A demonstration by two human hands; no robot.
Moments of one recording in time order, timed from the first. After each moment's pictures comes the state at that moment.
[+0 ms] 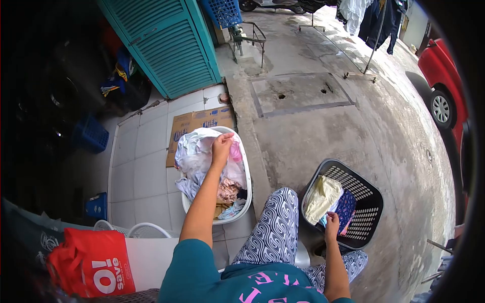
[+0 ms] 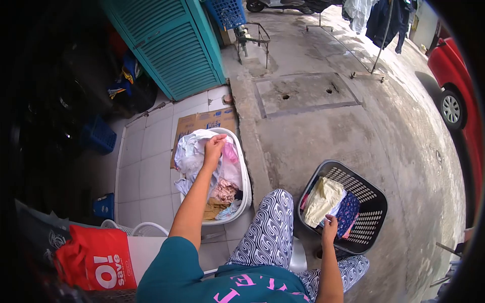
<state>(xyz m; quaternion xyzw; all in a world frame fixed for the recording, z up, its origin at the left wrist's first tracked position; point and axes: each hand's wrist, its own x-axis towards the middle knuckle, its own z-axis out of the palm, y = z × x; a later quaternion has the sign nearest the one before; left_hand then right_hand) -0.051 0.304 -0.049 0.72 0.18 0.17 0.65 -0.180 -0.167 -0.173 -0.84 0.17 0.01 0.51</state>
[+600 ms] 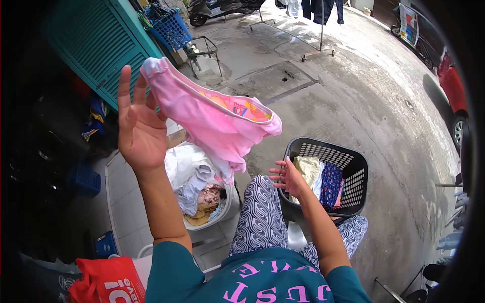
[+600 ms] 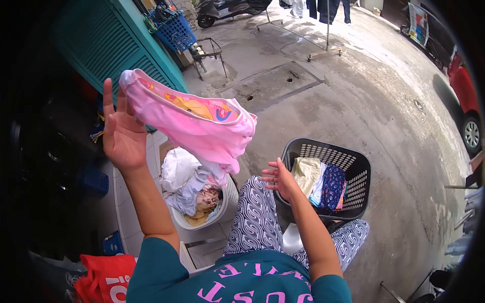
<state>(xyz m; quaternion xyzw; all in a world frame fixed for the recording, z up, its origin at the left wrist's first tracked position) -0.131 0.191 0.264 0.48 -0.33 0.19 0.79 -0.118 -0.073 -0.028 -0.48 0.11 0.32 0.81</state>
